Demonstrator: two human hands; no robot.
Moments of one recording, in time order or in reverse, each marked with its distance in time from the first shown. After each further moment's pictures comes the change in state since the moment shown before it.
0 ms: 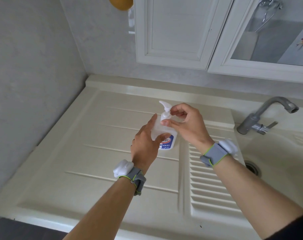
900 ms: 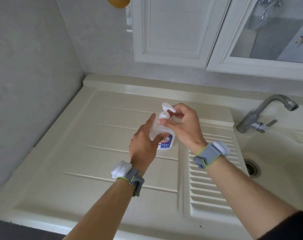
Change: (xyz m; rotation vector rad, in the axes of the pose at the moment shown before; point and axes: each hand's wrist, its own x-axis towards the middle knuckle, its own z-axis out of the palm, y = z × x) left_hand 0.001 -0.002 0.003 -0.002 0.016 0.014; right_hand -0.005 -0.001 0.013 0.063 0.073 0.022
